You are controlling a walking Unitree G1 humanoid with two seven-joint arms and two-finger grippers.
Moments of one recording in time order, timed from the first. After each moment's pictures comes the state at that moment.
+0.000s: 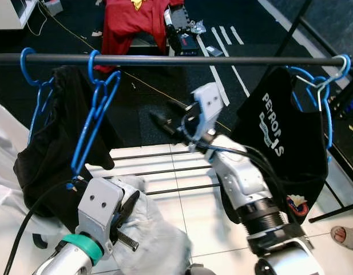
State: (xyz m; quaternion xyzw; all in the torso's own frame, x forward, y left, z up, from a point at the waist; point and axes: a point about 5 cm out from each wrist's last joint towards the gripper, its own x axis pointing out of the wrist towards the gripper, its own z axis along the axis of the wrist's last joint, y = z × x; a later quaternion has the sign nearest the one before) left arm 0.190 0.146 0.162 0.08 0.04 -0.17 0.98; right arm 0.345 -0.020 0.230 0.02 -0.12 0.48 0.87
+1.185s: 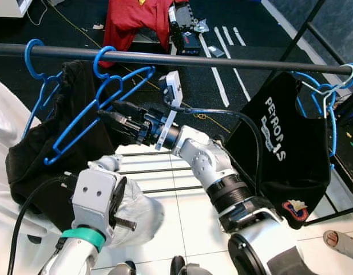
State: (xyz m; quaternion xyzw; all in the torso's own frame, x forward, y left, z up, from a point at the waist) left arm 0.204 0.143 0.170 0.06 0.00 -0.09 0.99; right arm 0.354 0.024 0.247 0.18 -0.08 0.59 0.78
